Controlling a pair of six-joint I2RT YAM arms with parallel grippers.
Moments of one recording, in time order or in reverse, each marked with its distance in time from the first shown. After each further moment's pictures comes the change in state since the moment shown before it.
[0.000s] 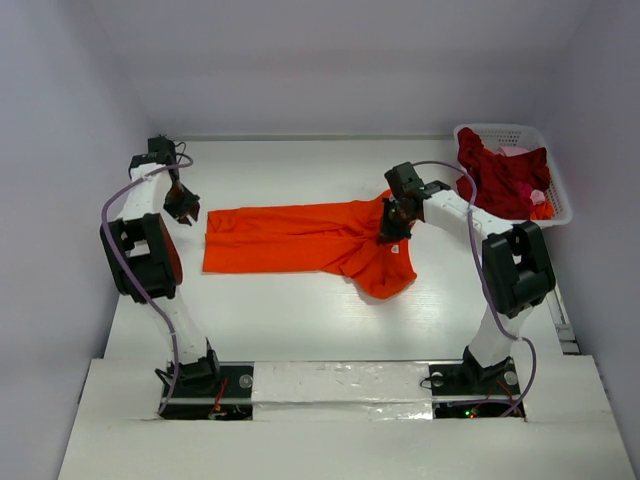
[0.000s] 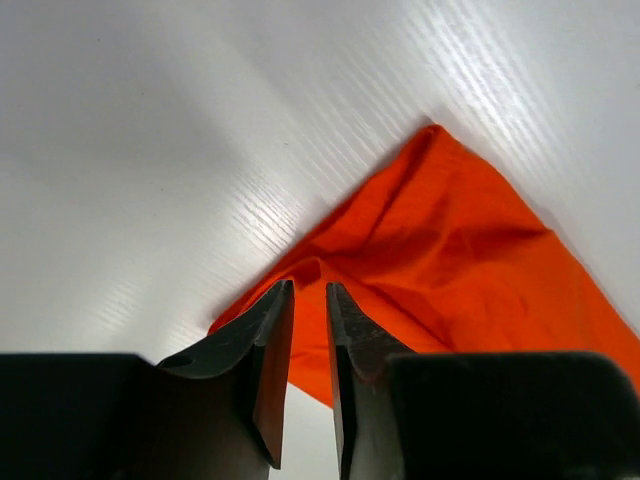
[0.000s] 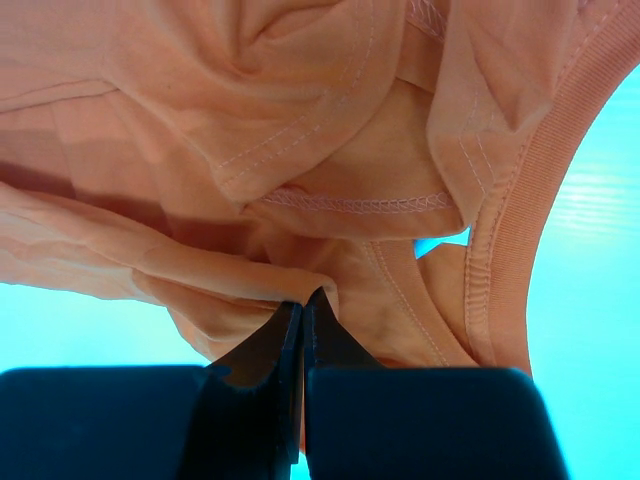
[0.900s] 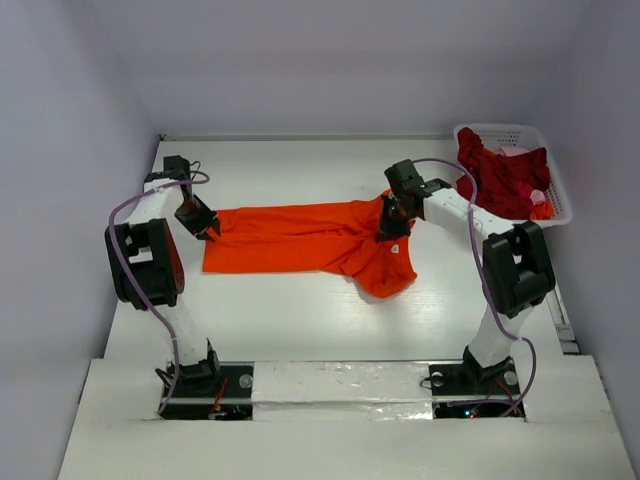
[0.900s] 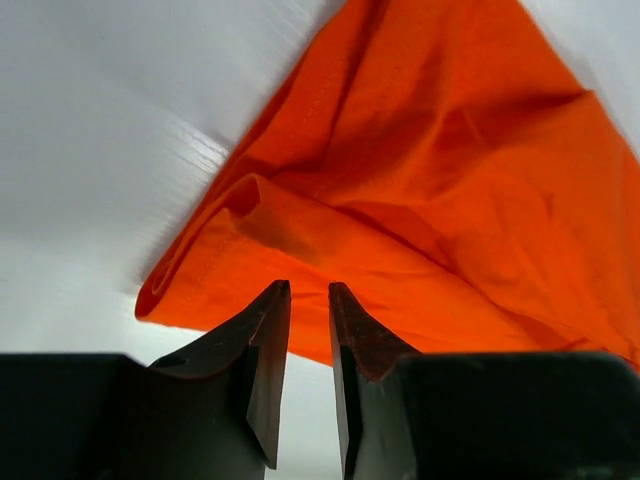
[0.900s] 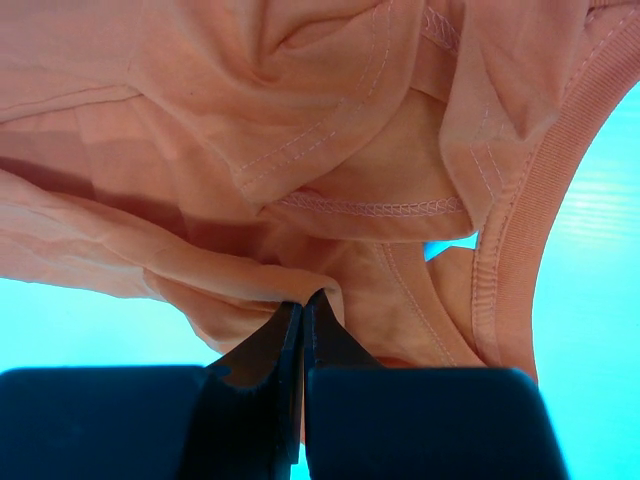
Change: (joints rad) left arm -0.050 -0.102 -0.216 0.090 0.198 0.015; right arm 0.000 0.000 0.021 -0.003 -0.011 0.000
